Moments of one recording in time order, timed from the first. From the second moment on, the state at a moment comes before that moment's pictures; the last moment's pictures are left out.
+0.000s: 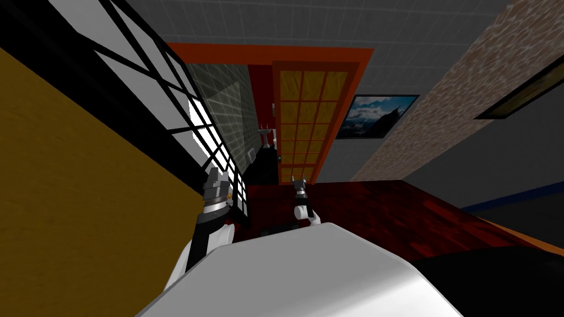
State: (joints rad) arm 0.08 -0.08 0.32 -1.29 -0.60 -0.83 -0.57
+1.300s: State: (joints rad) arm -0.03 -0.06 0.39 -1.01 -0.74 -0.92 -0.74
